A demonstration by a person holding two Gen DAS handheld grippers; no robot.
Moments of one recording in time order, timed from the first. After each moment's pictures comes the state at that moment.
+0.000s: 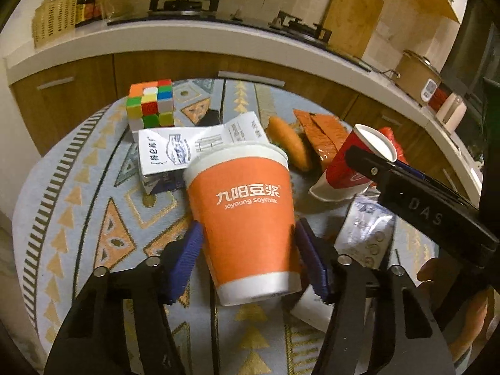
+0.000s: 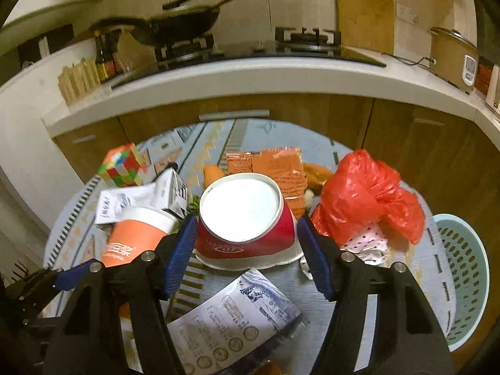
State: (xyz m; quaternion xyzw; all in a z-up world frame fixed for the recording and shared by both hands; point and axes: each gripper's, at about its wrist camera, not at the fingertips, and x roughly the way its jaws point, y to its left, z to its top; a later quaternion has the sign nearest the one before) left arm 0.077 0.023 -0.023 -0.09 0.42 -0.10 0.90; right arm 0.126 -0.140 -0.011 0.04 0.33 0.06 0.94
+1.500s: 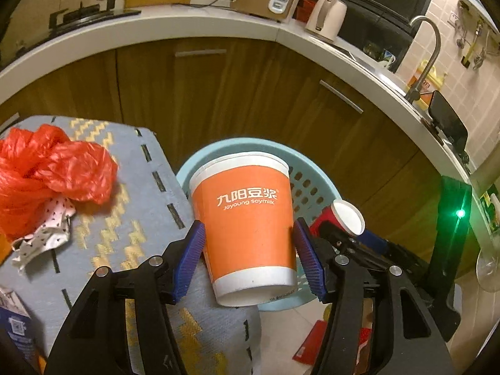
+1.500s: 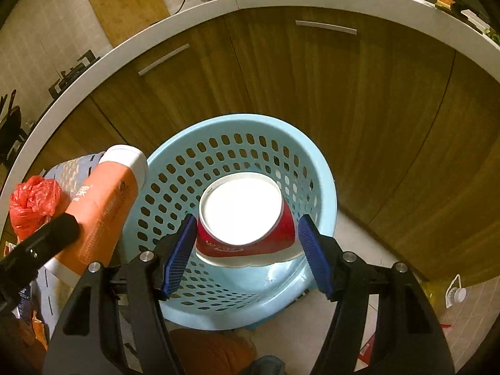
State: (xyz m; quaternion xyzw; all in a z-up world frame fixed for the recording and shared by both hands) left arm 0.097 -0.317 -0.037 0.04 0.44 -0.36 0.82; right arm 0.001 -0.481 -0.106 0.27 0.37 -0.22 0.86
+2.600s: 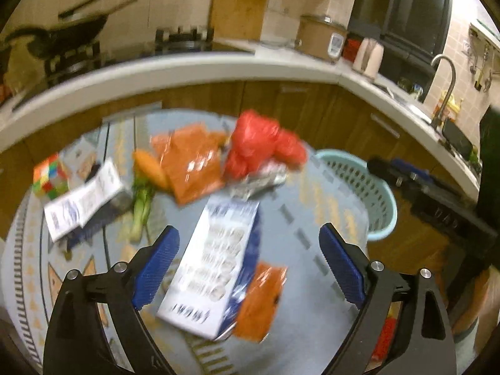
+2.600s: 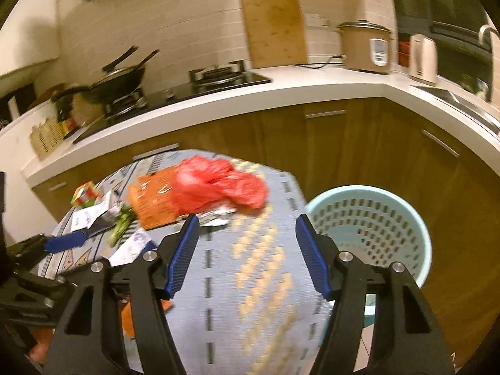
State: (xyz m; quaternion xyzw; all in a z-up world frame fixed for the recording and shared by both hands) left arm 0.061 -0.074 0.017 0.03 0.40 -0.28 0.87; right arm 0.012 -0.272 0.014 0.10 0.28 -0.04 0.95
